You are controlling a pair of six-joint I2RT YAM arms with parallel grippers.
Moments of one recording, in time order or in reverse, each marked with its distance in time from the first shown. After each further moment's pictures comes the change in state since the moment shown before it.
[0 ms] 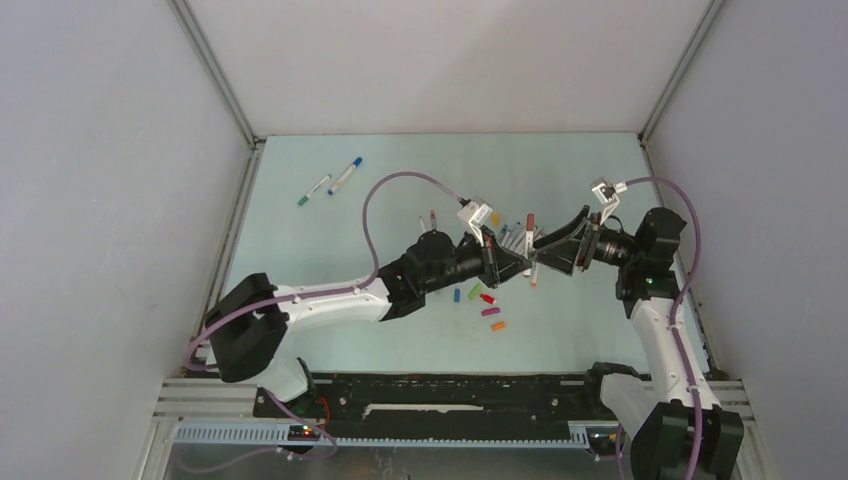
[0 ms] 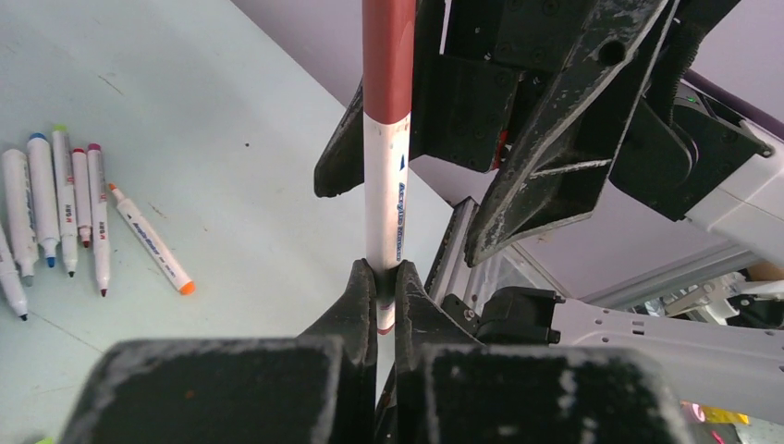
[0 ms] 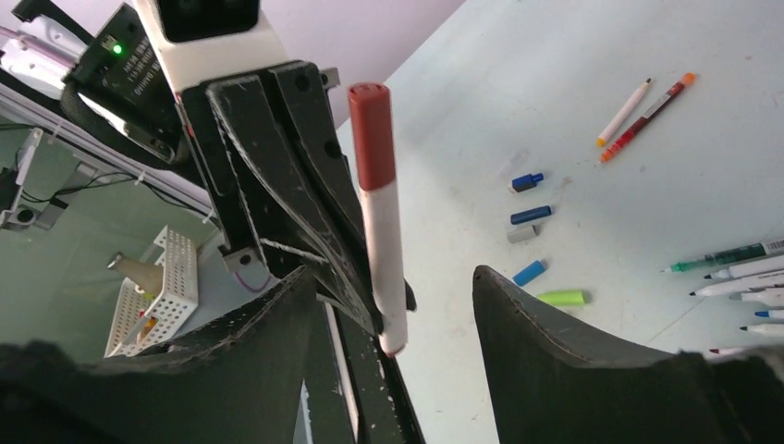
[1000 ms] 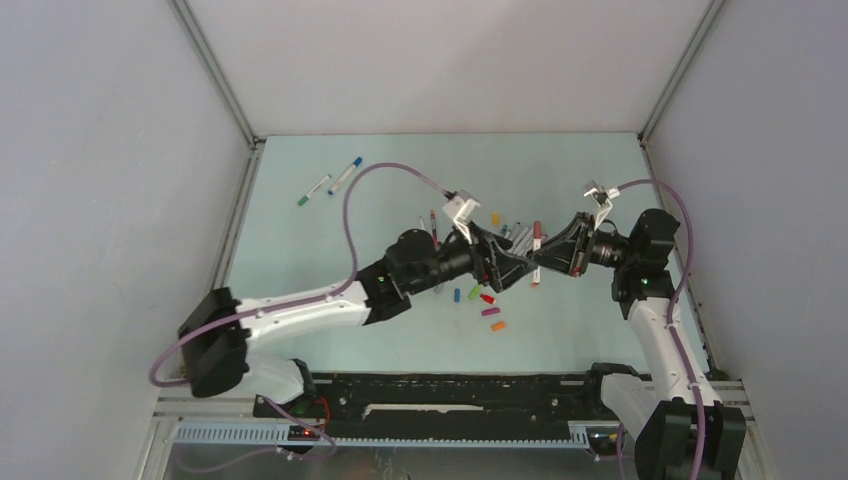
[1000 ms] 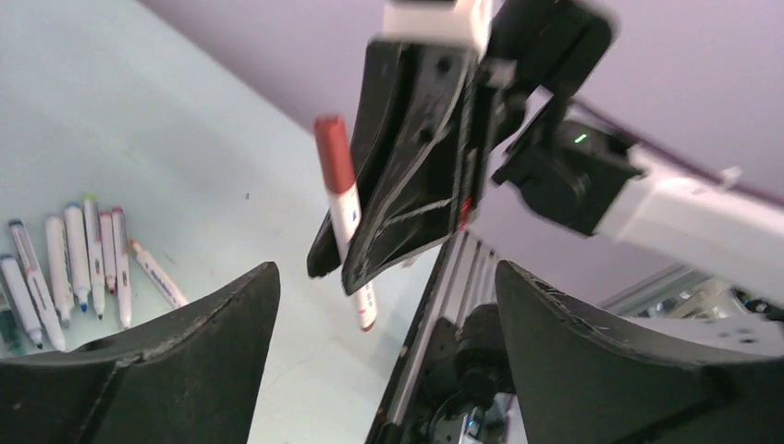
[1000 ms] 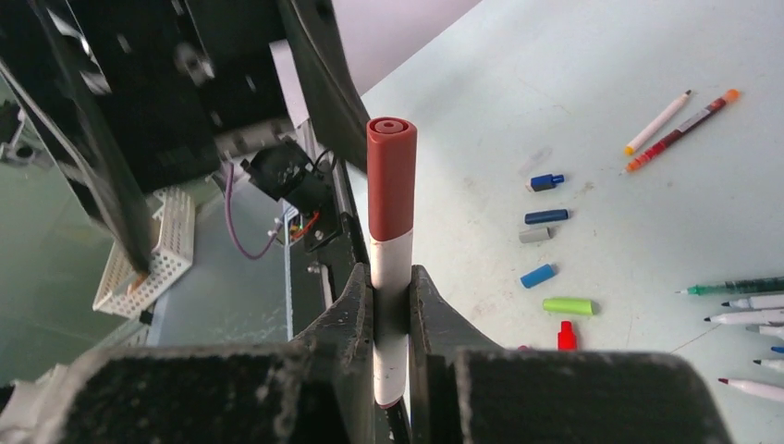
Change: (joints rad) left arm -0.030 -0.084 0.027 -0.063 -0.040 0.063; right arm 0.044 0.010 -0.020 0.080 -0.031 -0.010
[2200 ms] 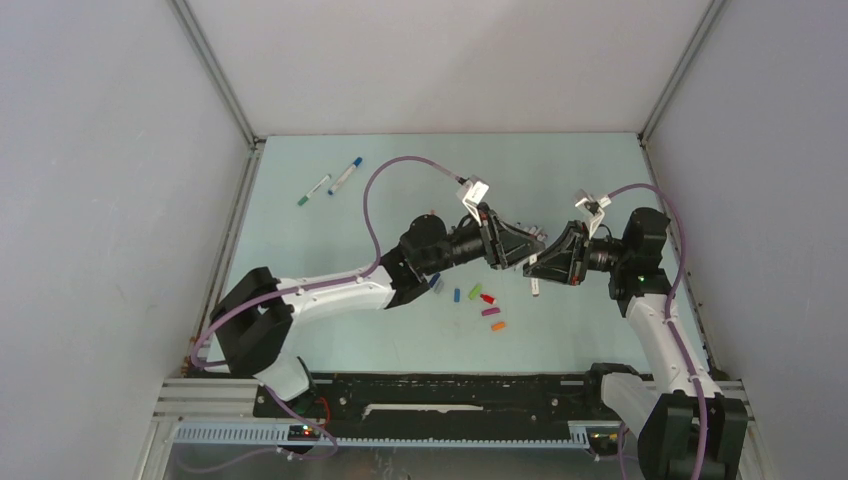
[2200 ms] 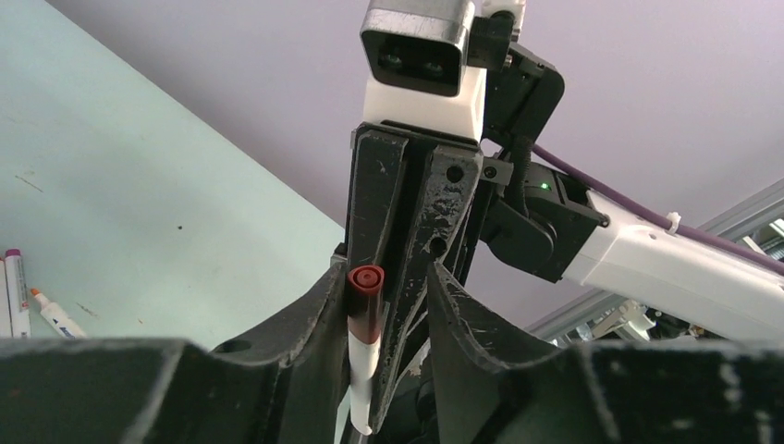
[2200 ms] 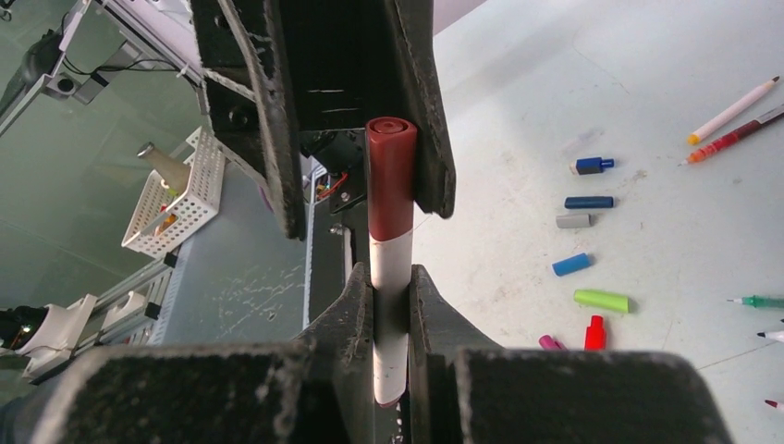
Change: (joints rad) left arm 0.074 0.133 0.062 0.207 0.158 -0.160; right arm 0.023 0.031 0.000 -0.114 -0.139 -0.187
